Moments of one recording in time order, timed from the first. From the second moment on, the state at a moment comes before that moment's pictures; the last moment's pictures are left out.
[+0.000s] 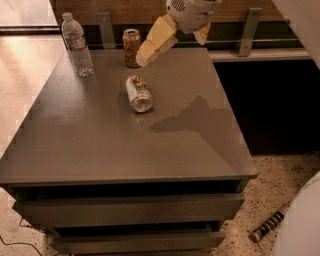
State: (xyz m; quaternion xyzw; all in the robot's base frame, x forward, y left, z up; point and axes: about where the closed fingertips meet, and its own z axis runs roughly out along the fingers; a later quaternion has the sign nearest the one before) arm 0.610 -0.042 0.981 -0.34 0.92 0.09 0.17
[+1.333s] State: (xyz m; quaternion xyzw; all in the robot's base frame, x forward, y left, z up) arm 0.664 0.016 0.929 -0.24 0.96 0.06 0.09
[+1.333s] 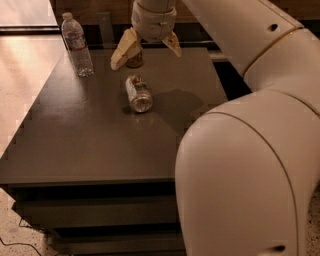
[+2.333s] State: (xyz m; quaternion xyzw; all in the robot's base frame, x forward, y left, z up) arm 0.690 0.039 0.903 -0.21 0.97 0.04 0.07
